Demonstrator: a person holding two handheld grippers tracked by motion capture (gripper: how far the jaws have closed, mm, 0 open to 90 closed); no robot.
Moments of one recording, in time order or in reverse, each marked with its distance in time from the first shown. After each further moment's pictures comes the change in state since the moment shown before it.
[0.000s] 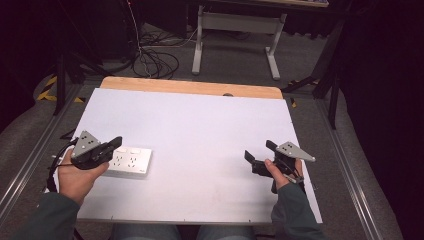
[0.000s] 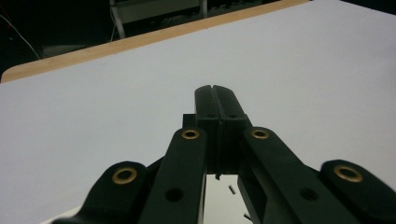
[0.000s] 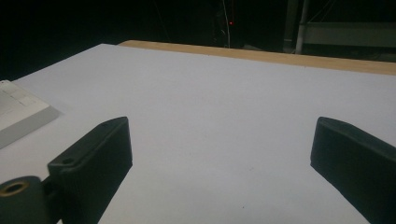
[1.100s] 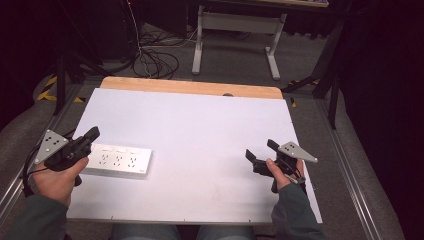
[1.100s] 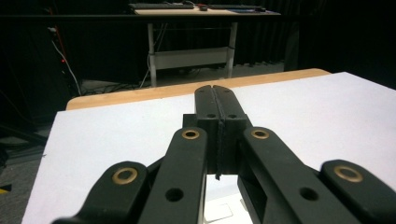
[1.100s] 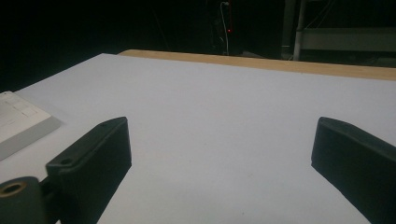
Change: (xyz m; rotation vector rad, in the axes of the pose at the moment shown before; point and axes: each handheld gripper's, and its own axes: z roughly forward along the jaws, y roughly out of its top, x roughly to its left) left arm 0.024 0.001 -0.039 -0.234 0.113 -0.111; right arm 0.000 0.001 -0.003 -0.029 -0.002 0.018
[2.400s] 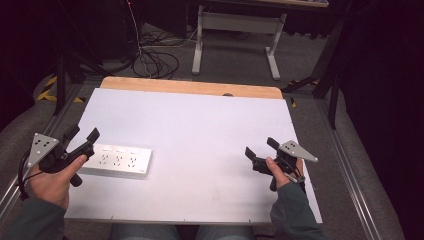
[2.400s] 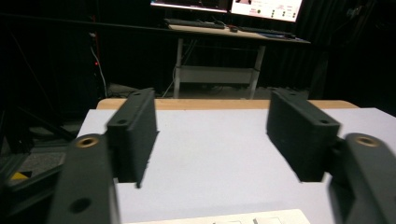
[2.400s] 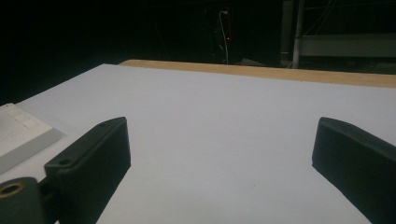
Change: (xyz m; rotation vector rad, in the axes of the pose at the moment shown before) left arm 0.001 0.000 -0.009 -0.075 0.122 -0.098; right arm 0.001 0.003 0.002 -0.034 -0.002 0.012
